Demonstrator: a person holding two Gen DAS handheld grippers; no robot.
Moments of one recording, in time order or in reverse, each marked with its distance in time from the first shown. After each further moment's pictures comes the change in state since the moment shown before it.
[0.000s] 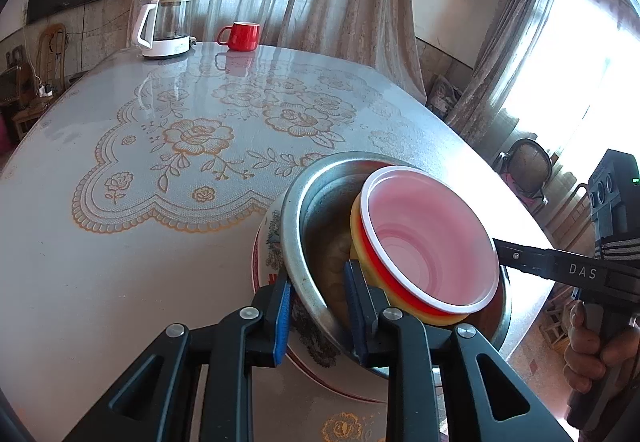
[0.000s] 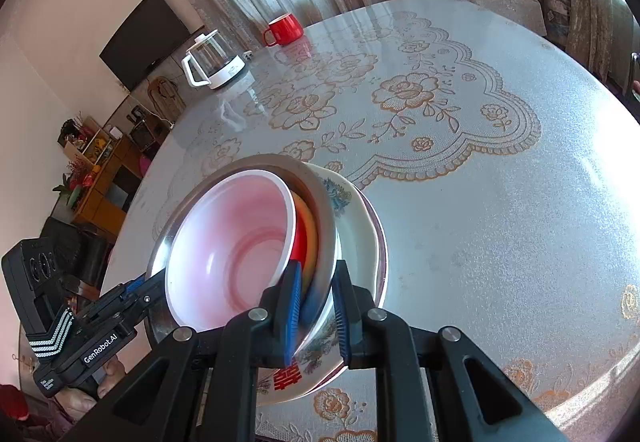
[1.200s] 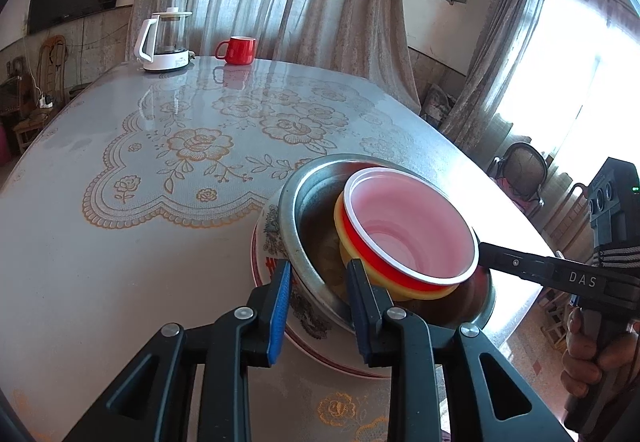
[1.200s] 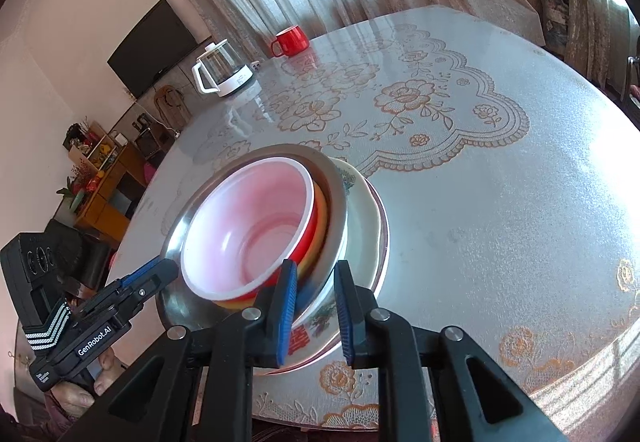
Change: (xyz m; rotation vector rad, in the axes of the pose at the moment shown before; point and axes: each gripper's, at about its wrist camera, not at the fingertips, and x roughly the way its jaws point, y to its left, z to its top) left arm -0.018 -0.002 -0.014 0.016 -0.048 -0.011; right arm -0.021 0.005 -0.024 -0.013 -0.055 0.011
